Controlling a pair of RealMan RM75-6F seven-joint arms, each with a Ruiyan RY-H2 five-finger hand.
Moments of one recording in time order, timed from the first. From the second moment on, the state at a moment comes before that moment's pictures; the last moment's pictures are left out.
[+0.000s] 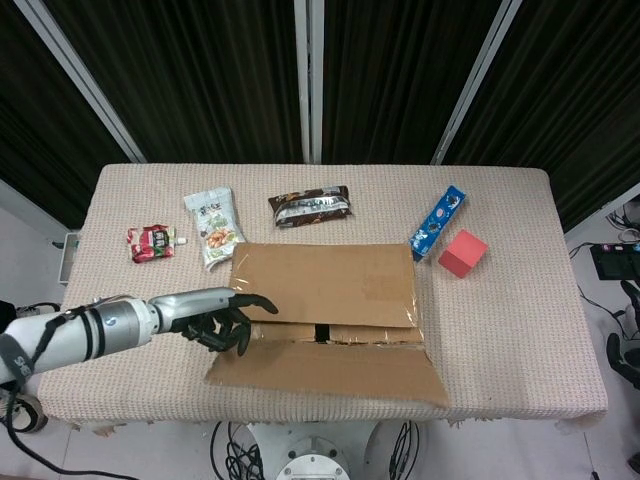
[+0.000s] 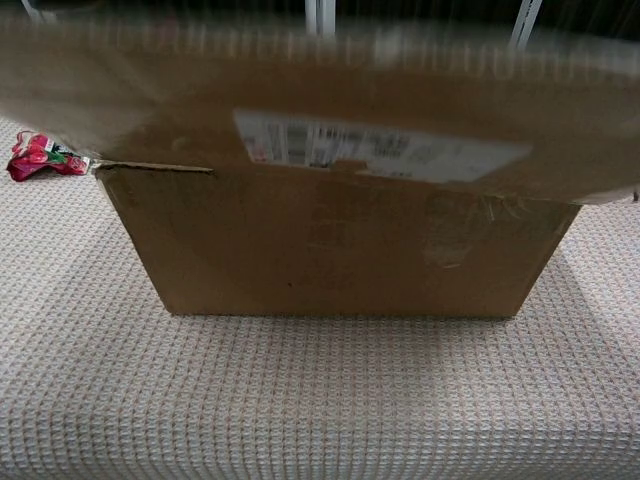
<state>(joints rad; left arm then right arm) -0.52 -0.67 -1.20 -1.93 0.64 -0.64 -0.33 -0.01 -1.04 0.09 -1.46 -1.54 1.62 0.27</state>
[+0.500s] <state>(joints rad) -0.23 -0.66 -1.28 -2.01 0.74 -0.10 0.02 0.07 -1.00 0.10 -1.59 -1.65 1.59 0.15</state>
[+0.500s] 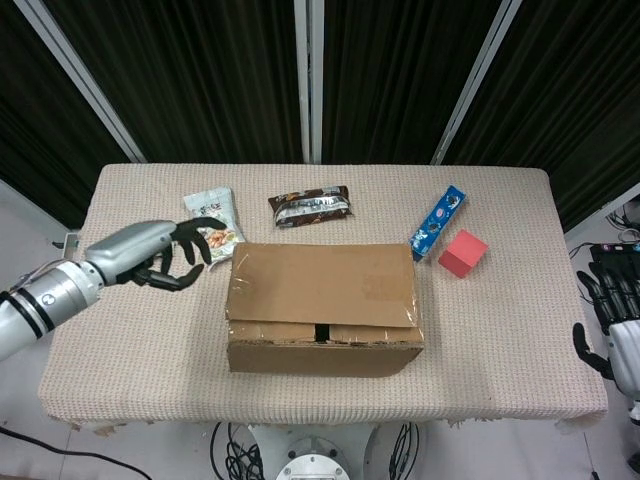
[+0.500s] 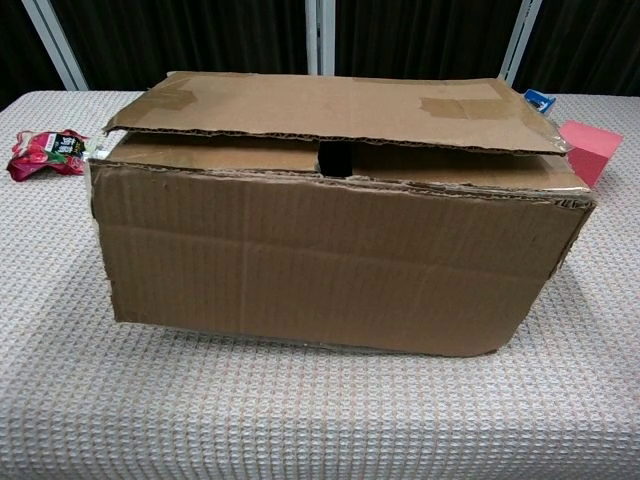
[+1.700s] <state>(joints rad) 0.11 -0.90 -0.29 -1.73 1.61 1.30 0.10 0.64 -1.09 0.22 -2.05 -1.36 0.95 -0.28</state>
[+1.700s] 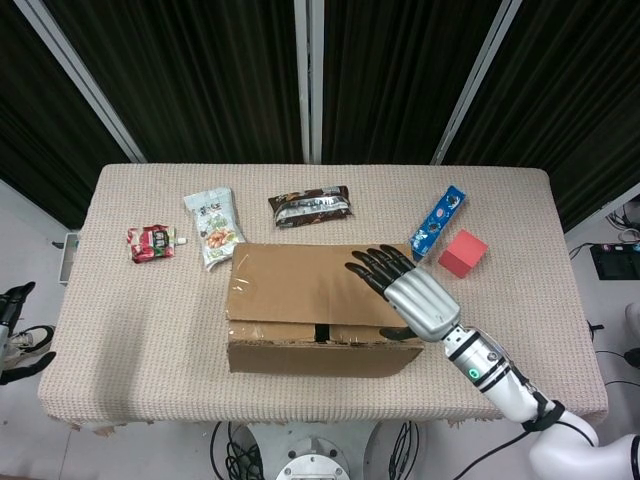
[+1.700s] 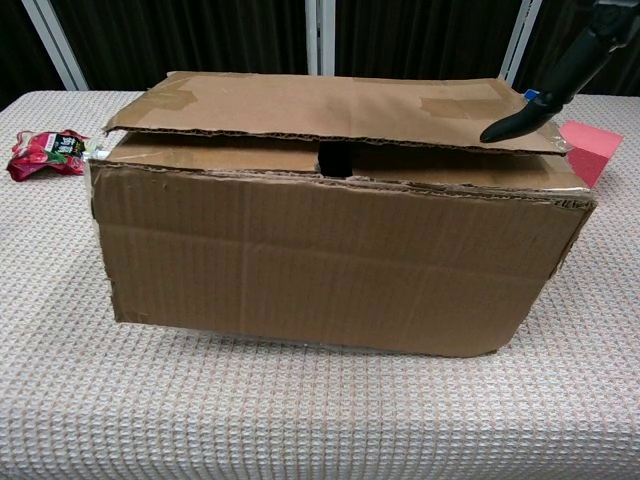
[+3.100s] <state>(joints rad) -0.02 -0.86 -0.12 -1.70 1.54 1.40 0.02 0.86 -1.16 0.40 -1.87 -0.99 1.01 -0.47</state>
